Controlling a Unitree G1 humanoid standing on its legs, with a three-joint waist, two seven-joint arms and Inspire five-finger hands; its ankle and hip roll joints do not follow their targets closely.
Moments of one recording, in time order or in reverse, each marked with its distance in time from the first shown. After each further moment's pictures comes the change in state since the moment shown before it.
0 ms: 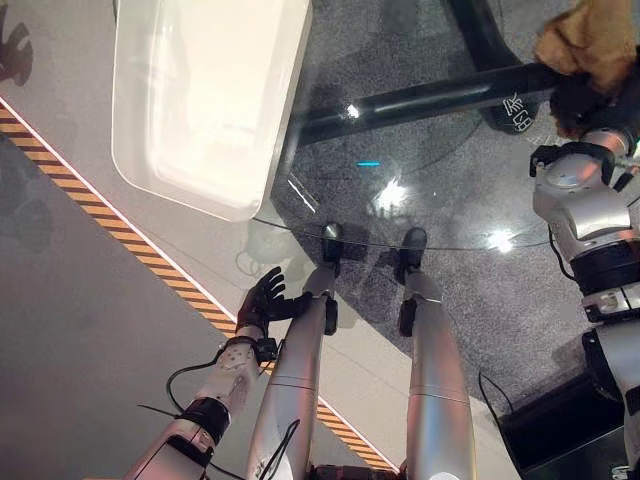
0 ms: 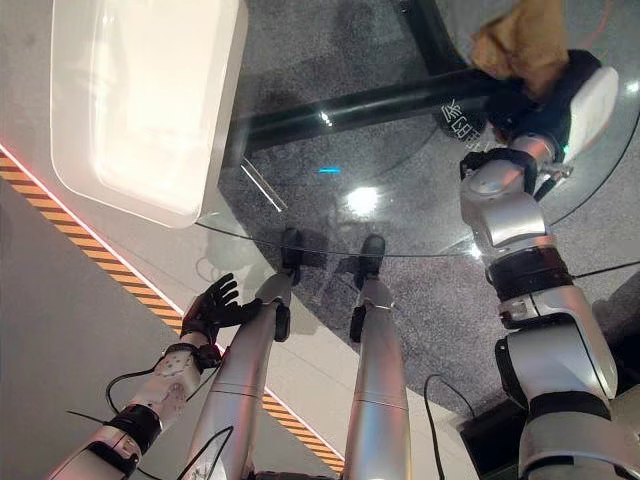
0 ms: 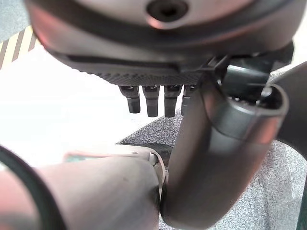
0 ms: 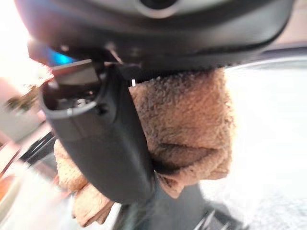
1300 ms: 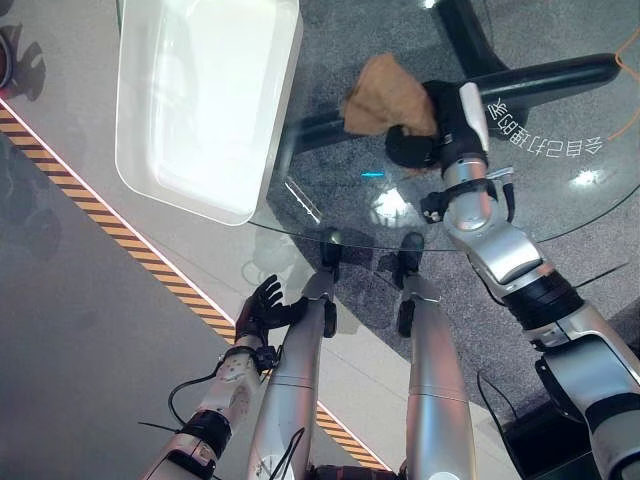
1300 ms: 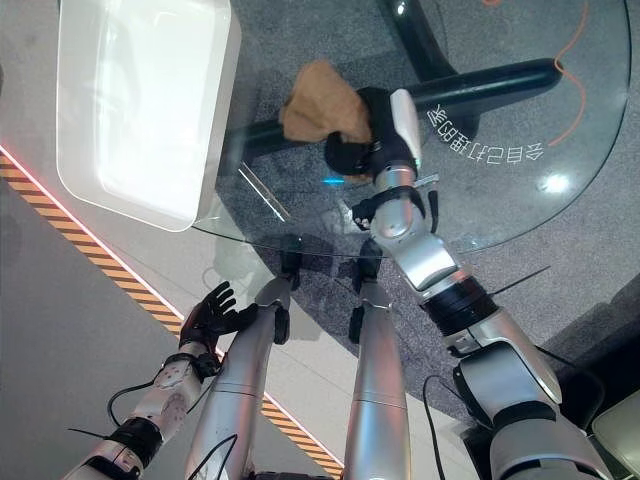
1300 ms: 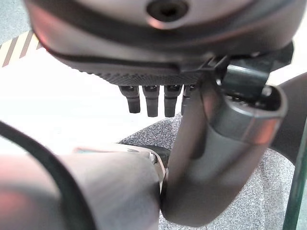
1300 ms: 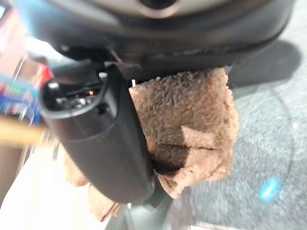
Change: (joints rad) left arm 0.066 -0.042 0.065 -0.036 0.014 0.003 0.009; right arm 0.052 0.207 0.270 -0.390 -0.329 0.140 0.526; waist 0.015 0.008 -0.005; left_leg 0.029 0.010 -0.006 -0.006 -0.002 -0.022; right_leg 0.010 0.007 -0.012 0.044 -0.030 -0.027
